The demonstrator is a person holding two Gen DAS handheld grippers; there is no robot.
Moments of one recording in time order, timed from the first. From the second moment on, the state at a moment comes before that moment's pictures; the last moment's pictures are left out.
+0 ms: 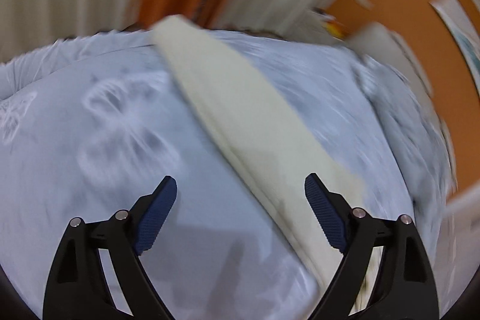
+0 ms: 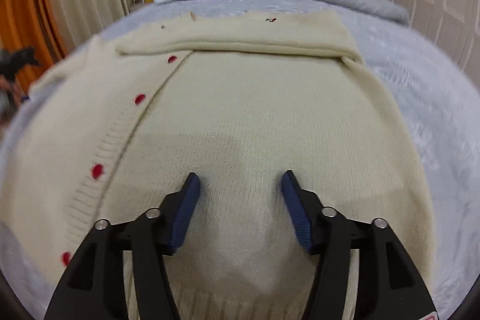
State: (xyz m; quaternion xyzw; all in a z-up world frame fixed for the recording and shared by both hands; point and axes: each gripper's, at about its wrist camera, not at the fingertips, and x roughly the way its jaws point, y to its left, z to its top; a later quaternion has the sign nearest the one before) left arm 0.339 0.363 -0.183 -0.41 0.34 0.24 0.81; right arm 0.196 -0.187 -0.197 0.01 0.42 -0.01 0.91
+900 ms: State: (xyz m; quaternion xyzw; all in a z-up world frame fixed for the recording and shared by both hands) left arm 0.357 0.262 -0.111 -0.40 0.32 0.14 0.85; right arm 0.185 -0.189 -0.197 0.05 0.41 0.00 0.91
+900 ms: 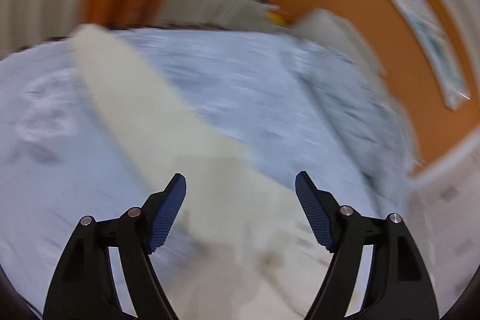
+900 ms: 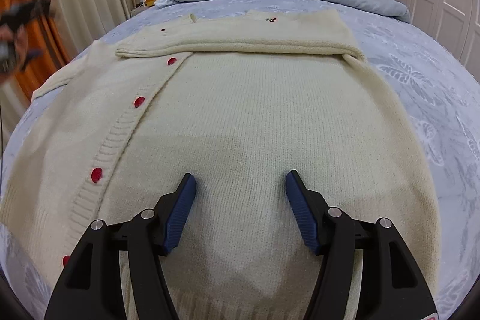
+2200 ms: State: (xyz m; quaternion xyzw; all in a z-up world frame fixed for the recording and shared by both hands) left arm 0.289 0.160 -0.143 -0.41 0.41 -0.02 0.82; right arm 0.272 -0.172 -0.126 0.16 0.45 0.10 0.87
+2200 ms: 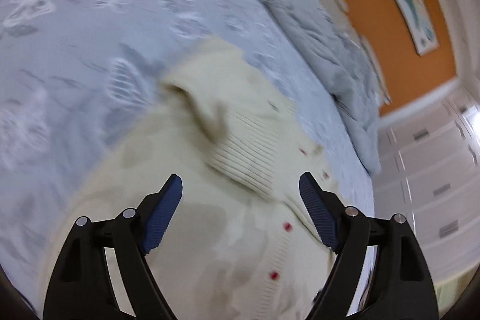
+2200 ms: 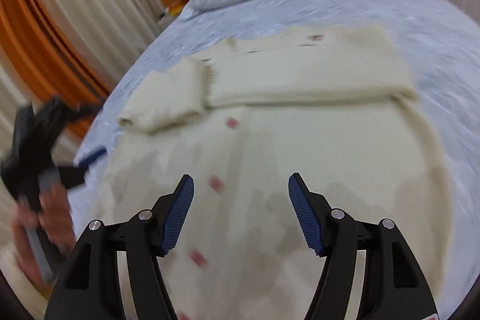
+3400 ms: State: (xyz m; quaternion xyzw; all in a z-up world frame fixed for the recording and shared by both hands) left arm 0.301 0.172 -0.175 -0.49 0.38 -0.01 0.78; right arm 0.354 -0.327 -0.183 0.46 0.40 0.03 0.79
